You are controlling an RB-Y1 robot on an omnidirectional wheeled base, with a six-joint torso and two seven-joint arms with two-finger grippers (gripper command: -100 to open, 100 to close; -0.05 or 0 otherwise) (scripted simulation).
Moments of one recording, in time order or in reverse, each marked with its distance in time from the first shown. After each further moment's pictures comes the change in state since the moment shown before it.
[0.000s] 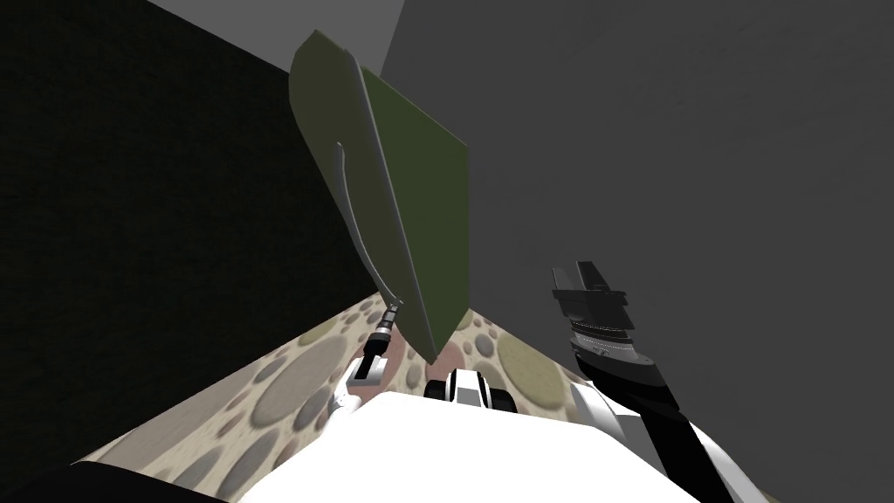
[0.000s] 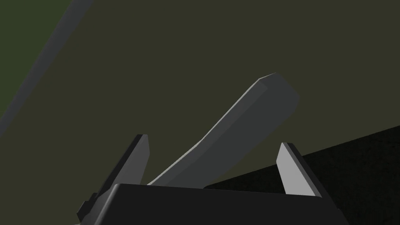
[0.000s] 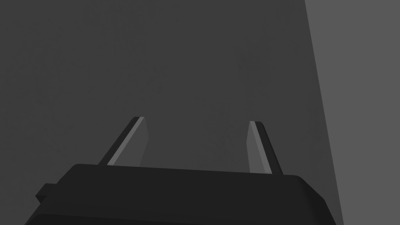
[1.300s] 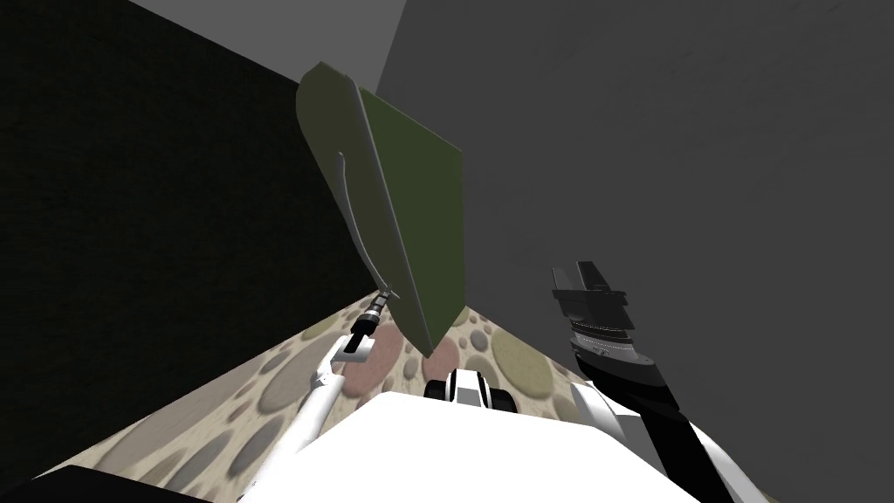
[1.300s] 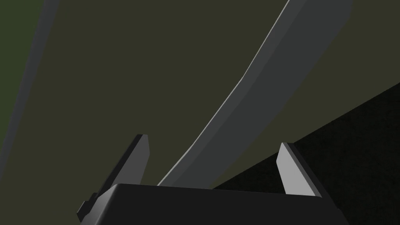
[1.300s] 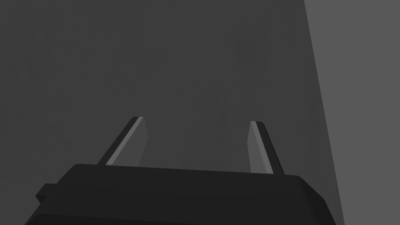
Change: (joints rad) left arm -0.037 0.187 0.029 -0.157 -0.040 0.306 0.043; right arm 0.000 0.000 0.000 0.000 0.000 0.000 0.000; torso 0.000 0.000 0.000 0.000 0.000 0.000
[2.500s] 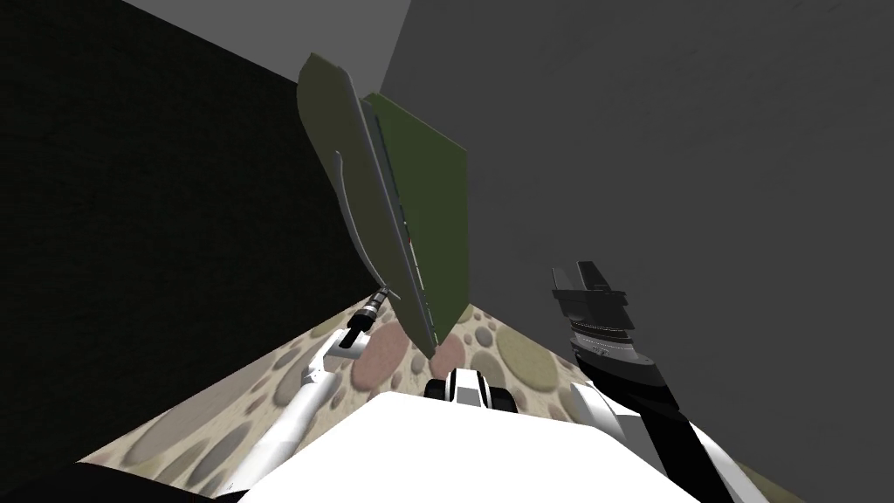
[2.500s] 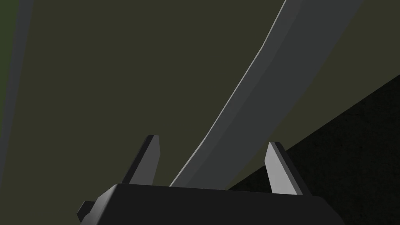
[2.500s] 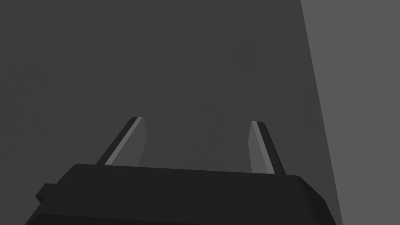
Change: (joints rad) left arm 0.025 0.111 -0.046 -0.081 0.001 0.077 0.048; right arm 0.000 0.000 0.000 0.000 0.000 0.000 0.000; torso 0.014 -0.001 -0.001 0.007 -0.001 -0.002
